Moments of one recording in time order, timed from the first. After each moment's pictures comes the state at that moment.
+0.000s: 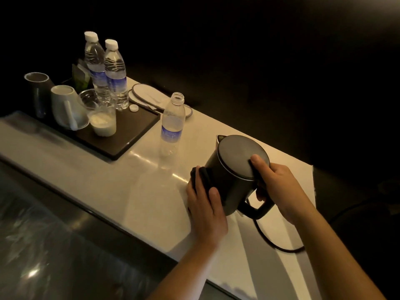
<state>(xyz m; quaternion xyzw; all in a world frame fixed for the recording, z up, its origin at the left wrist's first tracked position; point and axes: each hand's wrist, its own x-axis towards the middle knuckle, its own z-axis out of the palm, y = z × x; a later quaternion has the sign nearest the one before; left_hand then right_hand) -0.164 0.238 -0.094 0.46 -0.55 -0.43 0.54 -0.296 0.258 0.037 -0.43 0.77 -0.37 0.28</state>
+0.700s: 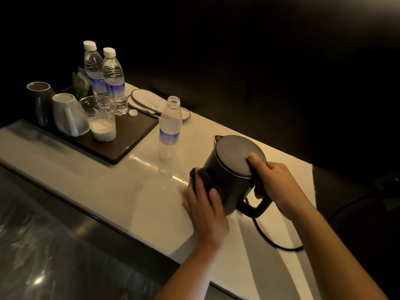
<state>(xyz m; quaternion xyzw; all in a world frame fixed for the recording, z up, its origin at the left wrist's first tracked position) -0.171 0.243 -0.092 0.51 -0.56 -0.38 0.53 -0.298 0.257 0.040 -0.43 0.77 -0.38 0.28</state>
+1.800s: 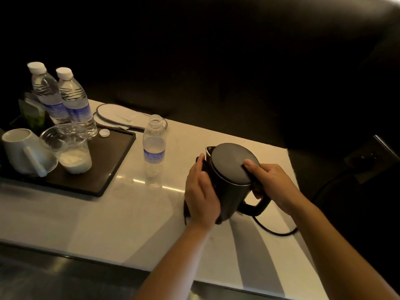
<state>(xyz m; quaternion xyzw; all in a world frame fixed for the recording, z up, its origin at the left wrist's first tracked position) -0.159 0.172 -0.061 0.31 -0.57 -0.53 0.55 -0.297 0.259 0.036 -0.39 0.78 -0.41 0.27</state>
